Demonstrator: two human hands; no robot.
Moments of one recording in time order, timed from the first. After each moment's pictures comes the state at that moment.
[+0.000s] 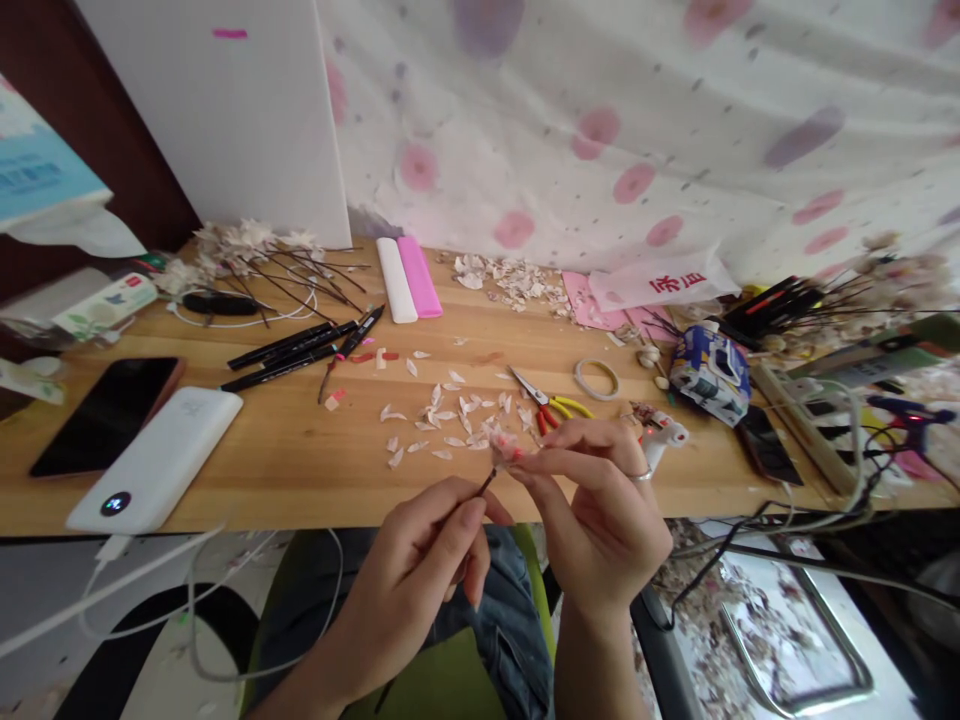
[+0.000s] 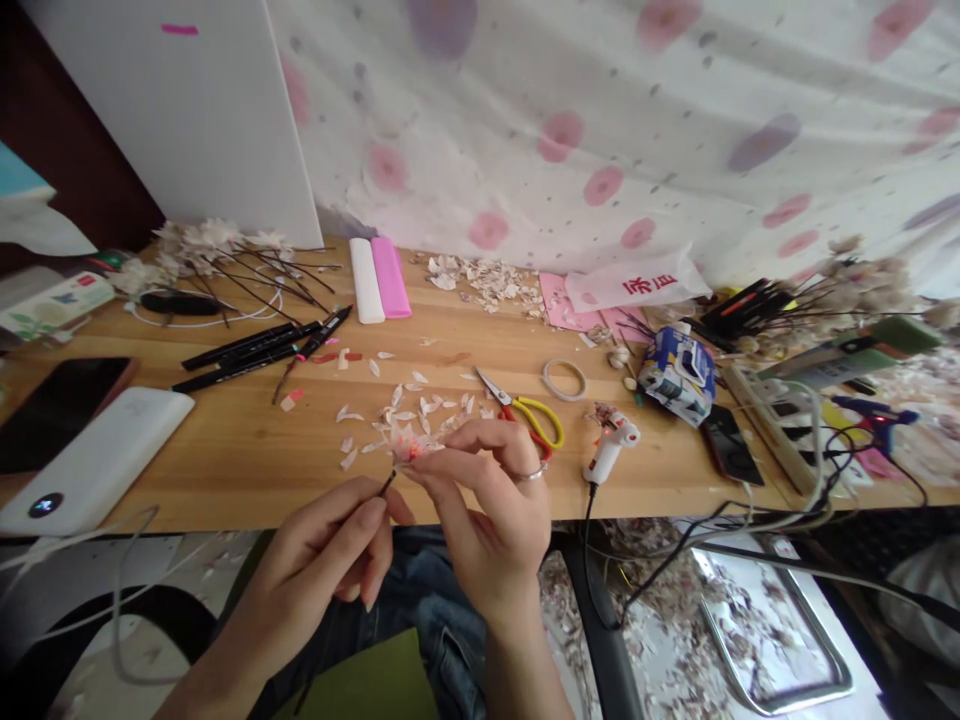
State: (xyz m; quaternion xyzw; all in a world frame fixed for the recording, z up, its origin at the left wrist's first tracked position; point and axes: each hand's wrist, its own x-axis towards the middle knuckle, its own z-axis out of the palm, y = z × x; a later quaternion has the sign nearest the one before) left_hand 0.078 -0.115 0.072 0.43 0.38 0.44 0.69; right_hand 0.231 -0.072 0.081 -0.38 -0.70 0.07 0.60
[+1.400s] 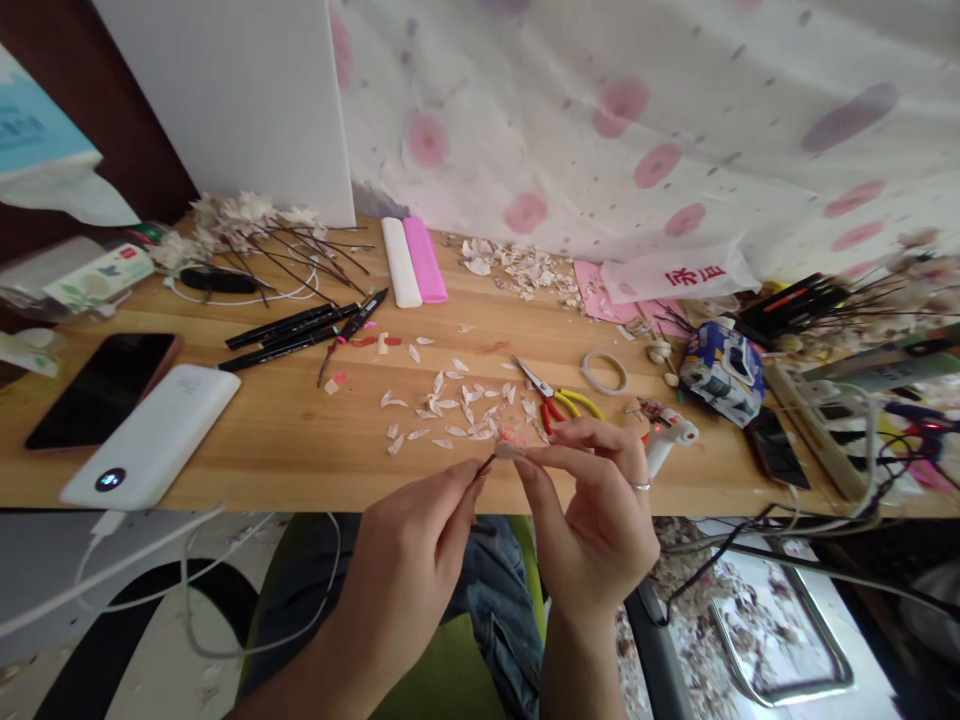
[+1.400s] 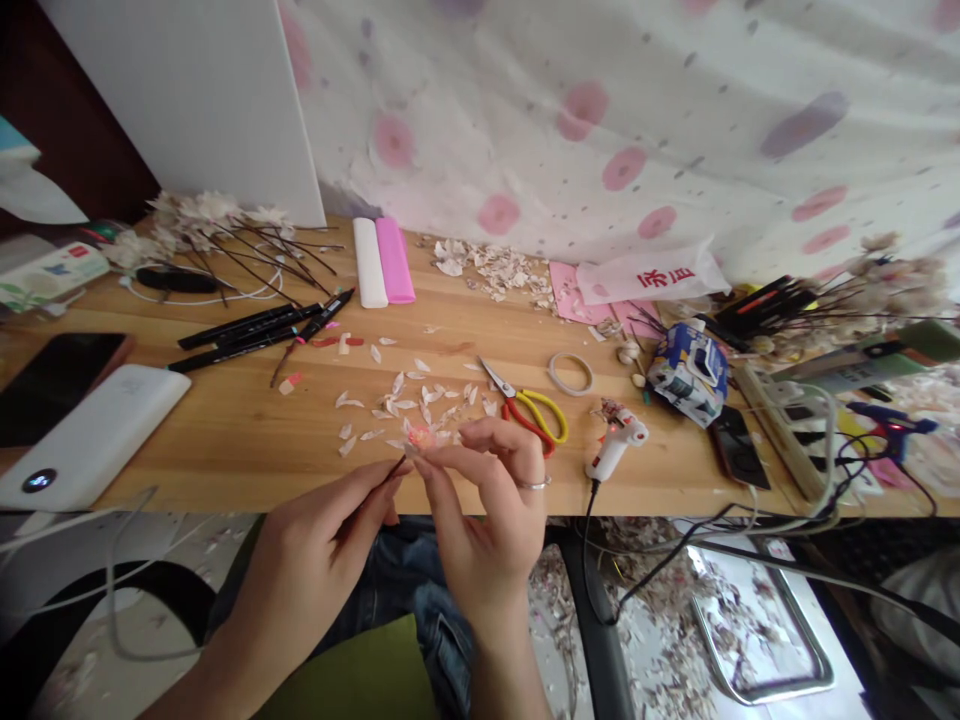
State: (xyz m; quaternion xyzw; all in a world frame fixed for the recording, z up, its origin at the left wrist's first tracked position) left_hand 0.084 -0.111 0.065 0.70 0.54 0.42 0.20; right_hand 0.229 -0.078 0.065 -0.44 -0.67 0.06 0.59
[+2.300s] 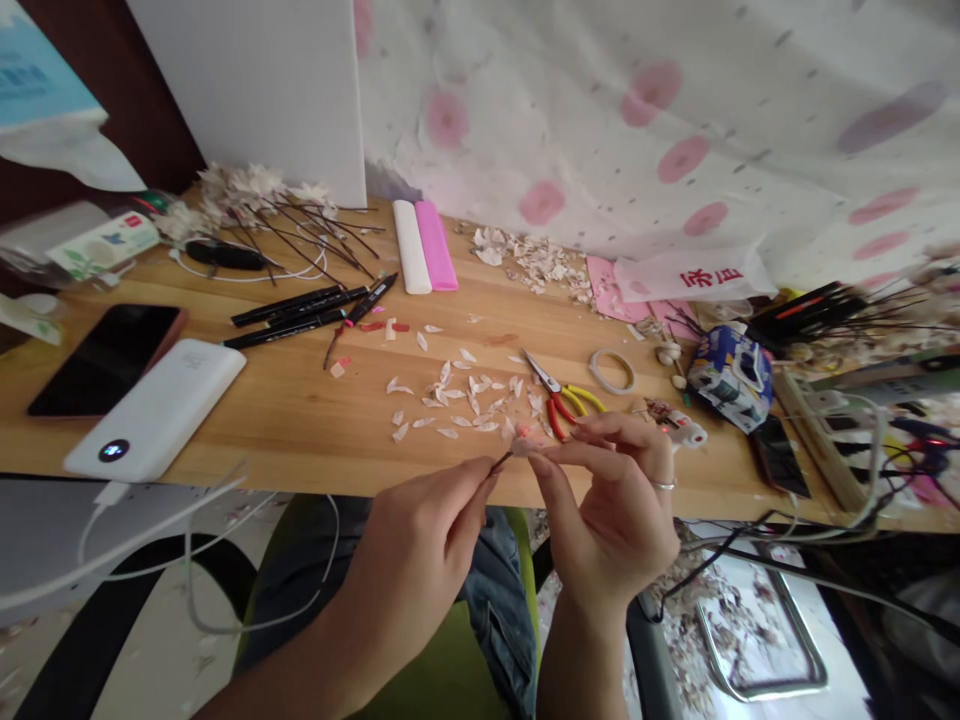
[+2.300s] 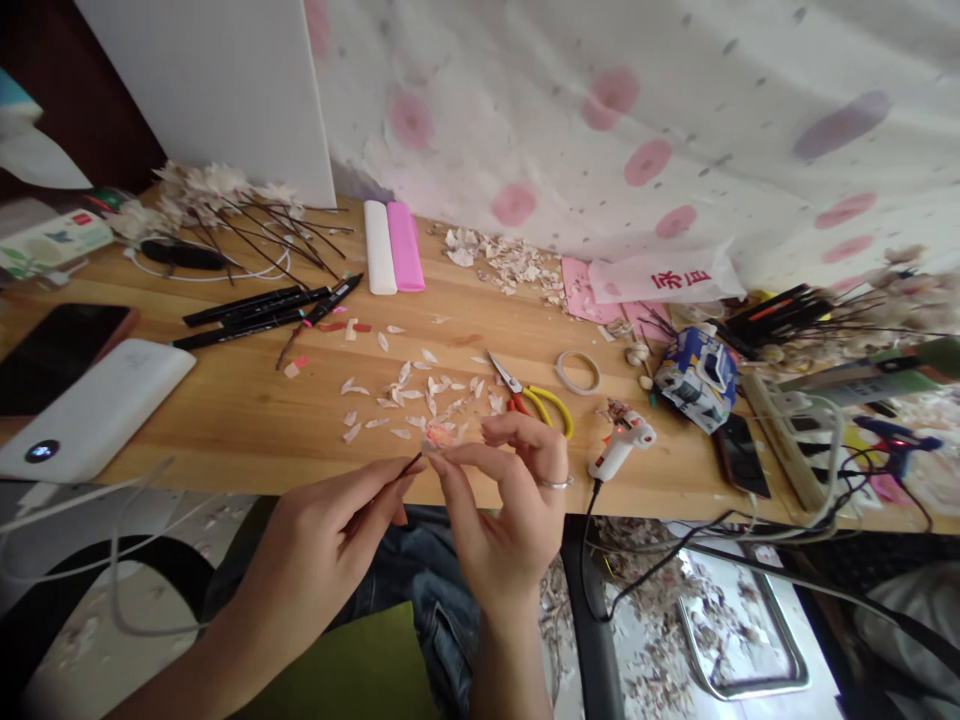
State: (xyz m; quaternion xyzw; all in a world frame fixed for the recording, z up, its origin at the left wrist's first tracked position) left_hand 0.084 -0.112 0.068 0.69 0.53 0.40 0.28; right_hand 0.238 -0.074 0.065 -0.43 -0.70 0.03 0.57
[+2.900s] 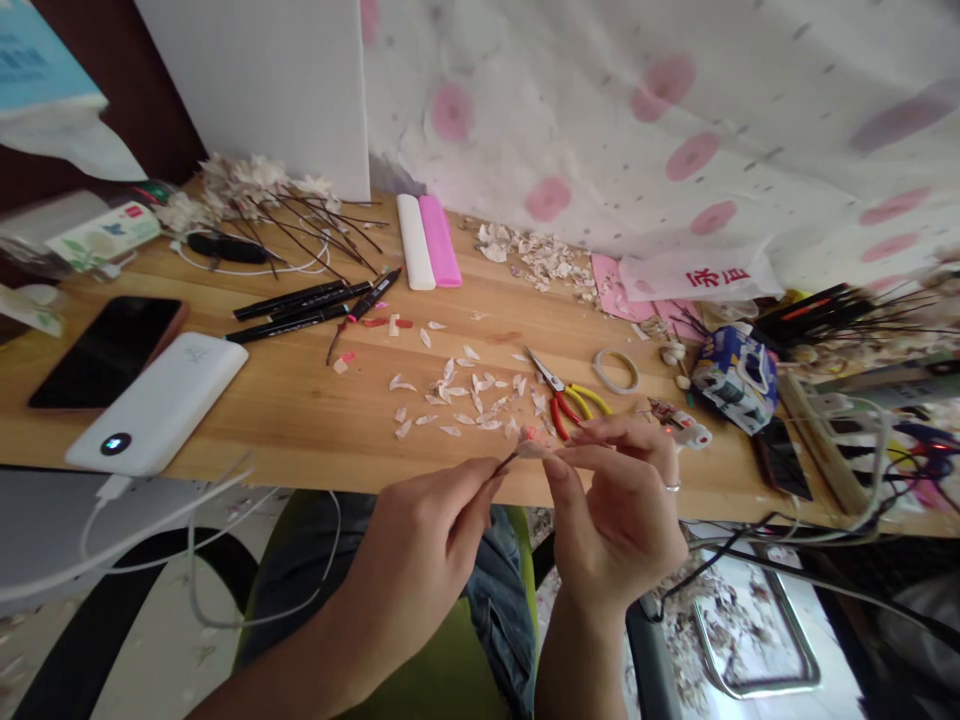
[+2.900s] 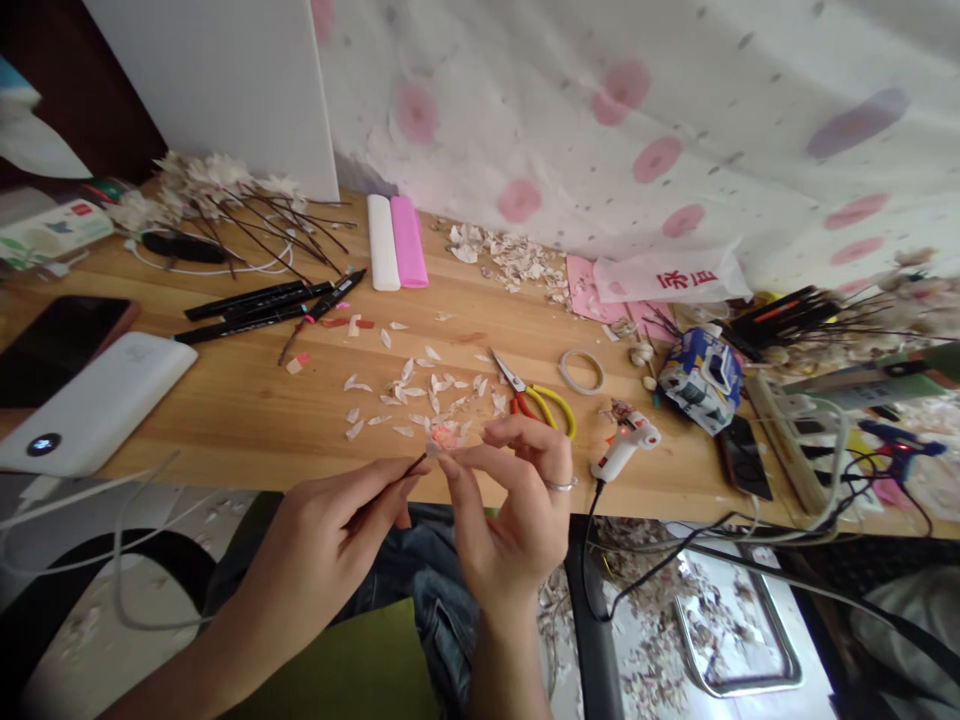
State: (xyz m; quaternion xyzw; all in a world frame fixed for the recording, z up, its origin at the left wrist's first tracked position) left_hand 0.082 -0.113 0.066 0.68 0.53 0.39 0.33; right_hand 0.232 -0.073 0.064 -0.41 -0.68 0.04 0.61
